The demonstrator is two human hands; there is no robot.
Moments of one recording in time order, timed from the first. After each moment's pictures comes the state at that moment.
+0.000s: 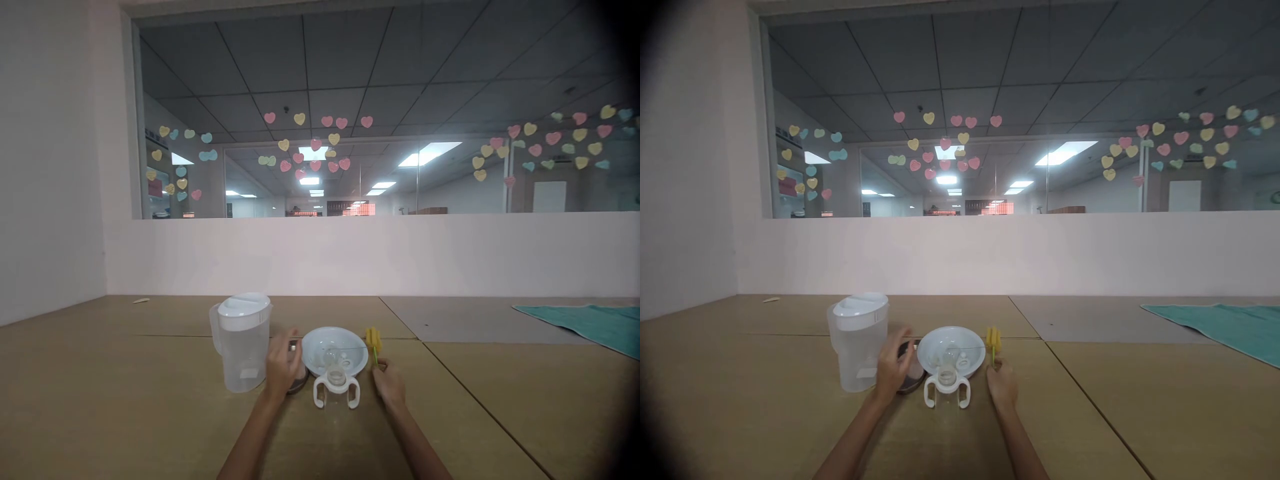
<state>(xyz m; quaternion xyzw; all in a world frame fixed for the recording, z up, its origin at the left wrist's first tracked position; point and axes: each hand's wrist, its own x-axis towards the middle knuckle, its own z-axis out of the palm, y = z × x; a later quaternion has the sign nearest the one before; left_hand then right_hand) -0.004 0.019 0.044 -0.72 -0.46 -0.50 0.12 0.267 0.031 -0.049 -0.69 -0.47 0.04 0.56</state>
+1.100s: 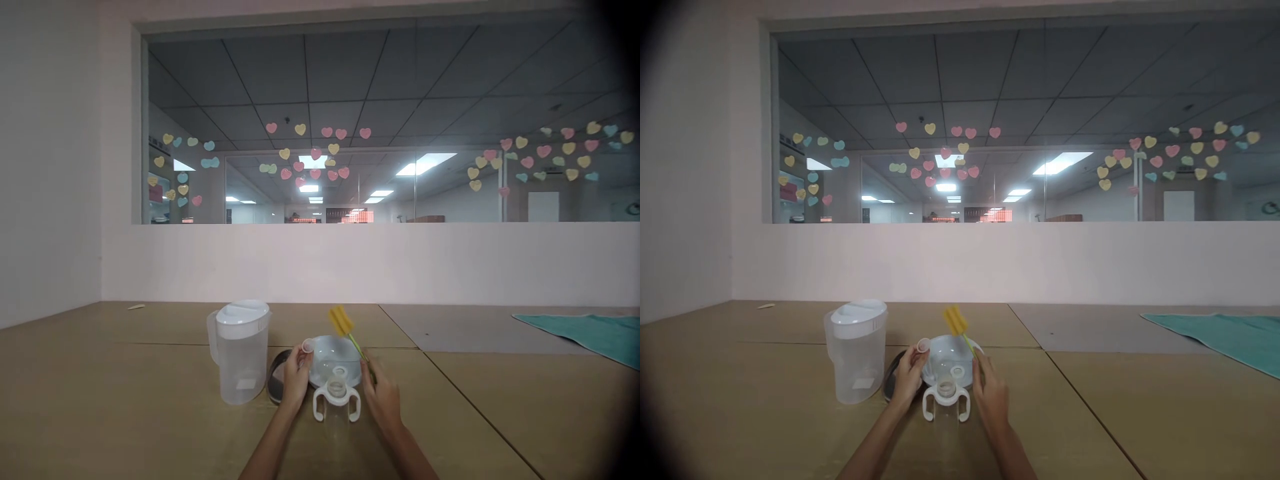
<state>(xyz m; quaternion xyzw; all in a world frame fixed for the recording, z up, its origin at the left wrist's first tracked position) 0.033 0.044 0.014 -0.62 -0.38 -0.64 -0.26 0.226 -0.016 -0.001 -0.50 -0.60 -0.09 0.62</state>
